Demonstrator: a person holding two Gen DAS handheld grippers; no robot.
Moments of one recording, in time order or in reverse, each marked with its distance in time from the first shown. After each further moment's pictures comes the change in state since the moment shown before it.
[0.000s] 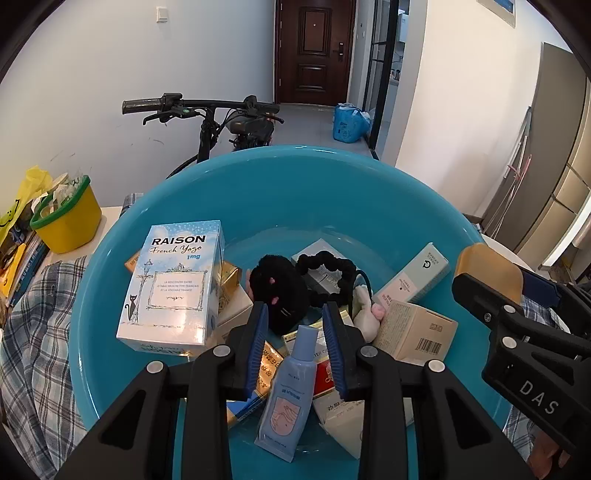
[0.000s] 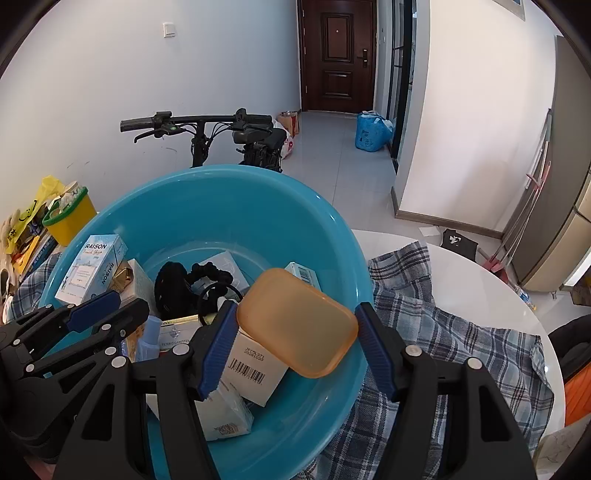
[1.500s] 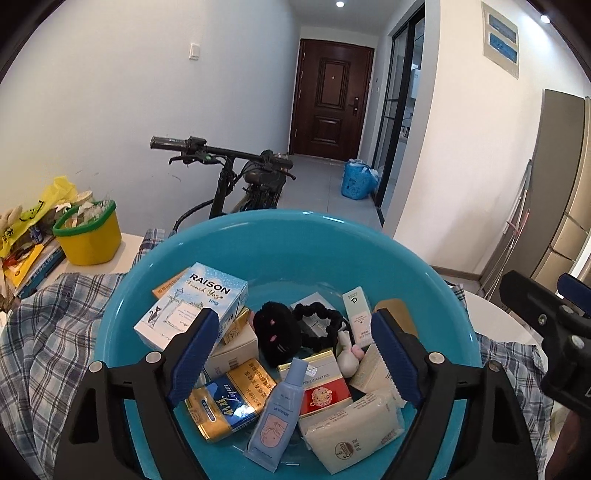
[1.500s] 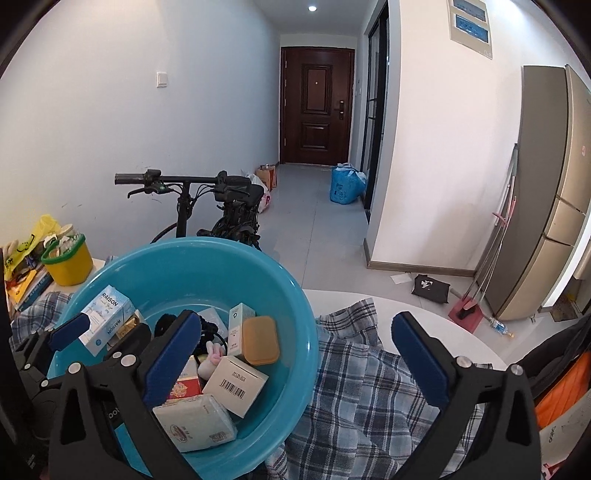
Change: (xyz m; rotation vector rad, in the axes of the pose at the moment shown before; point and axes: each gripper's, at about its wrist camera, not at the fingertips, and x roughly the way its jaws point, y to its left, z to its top) left arm -0.050 -0.002 0.000 -0.088 -0.244 0.014; right arm -0.075 -0.013 0.017 0.013 -0.222 -0.095
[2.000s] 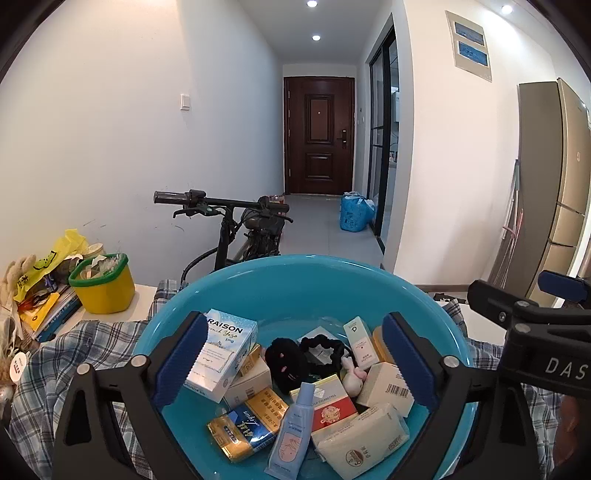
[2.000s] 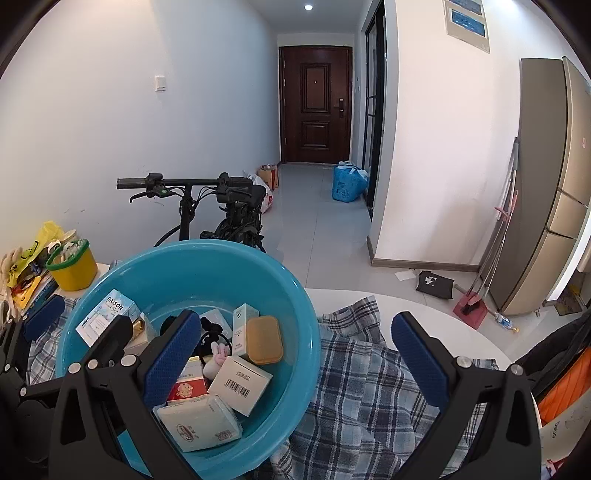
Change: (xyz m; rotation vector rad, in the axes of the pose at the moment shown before) left arm -0.034 -0.004 0.004 0.092 -0.147 0.017; right arm -0.003 0.001 0.001 0.016 -0.001 0.009
